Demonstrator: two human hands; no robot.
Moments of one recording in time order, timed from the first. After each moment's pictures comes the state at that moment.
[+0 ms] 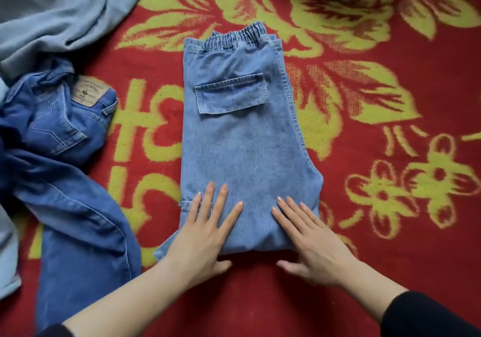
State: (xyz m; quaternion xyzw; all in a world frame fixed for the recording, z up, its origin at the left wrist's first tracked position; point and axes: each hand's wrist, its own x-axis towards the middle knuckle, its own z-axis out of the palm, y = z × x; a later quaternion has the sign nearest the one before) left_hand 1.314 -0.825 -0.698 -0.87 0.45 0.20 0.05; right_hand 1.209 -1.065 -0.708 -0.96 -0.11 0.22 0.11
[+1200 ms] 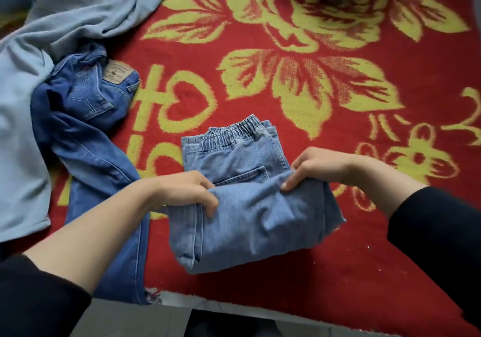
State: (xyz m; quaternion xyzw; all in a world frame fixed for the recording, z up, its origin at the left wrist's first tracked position) left_hand 1.336 -0.822 -0.599 -0.74 0.08 0.62 -0.25; right_hand 1.282 -1.086 -0.590 -0.77 0.18 0.45 0.42
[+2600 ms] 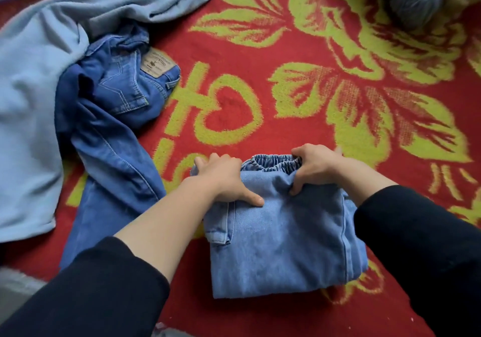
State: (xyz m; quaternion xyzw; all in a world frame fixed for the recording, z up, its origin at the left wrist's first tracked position) left_hand 1.403 -0.825 -0.667 -0.91 0.14 0.40 -0.07; right_hand 1.401 -1.022 -0.658 -0.91 0.07 0.40 0.09
